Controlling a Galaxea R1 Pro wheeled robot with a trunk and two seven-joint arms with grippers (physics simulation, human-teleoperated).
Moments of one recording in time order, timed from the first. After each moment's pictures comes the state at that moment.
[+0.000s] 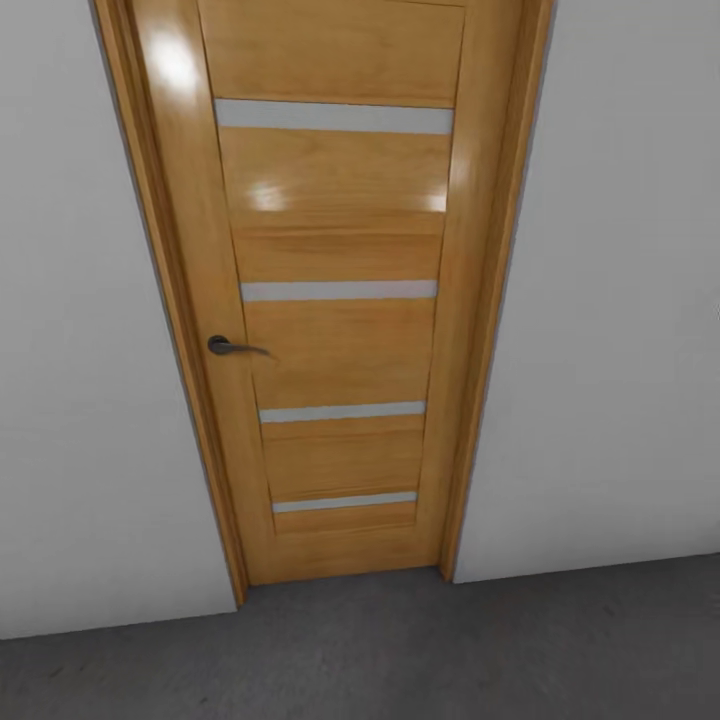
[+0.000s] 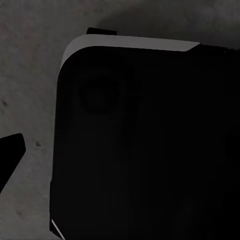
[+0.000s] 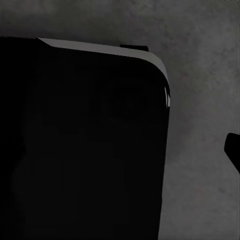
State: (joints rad) left arm 0.00 -0.02 0.02 -0.07 0.11 -0.04 0.01; right arm 0.00 0.01 0.03 0.01 0.03 -0.20 -0.03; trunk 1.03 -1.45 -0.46
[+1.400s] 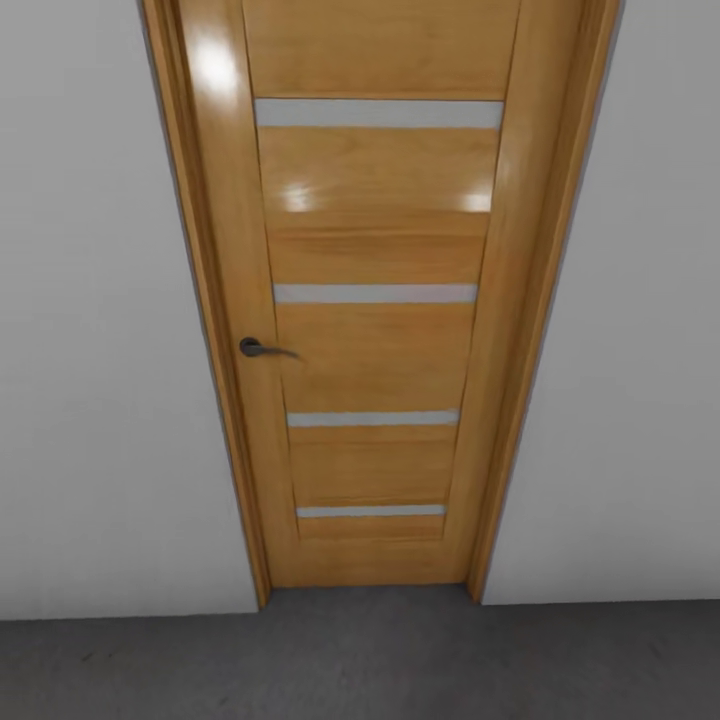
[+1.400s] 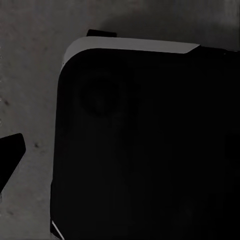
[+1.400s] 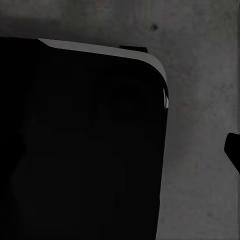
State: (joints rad) left arm 0.00 -0.02 0.02 -0.07 0.11 -0.04 0.01; right arm 0.00 0.00 0.03 0.01 0.03 -0.20 -0.03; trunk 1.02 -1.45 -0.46
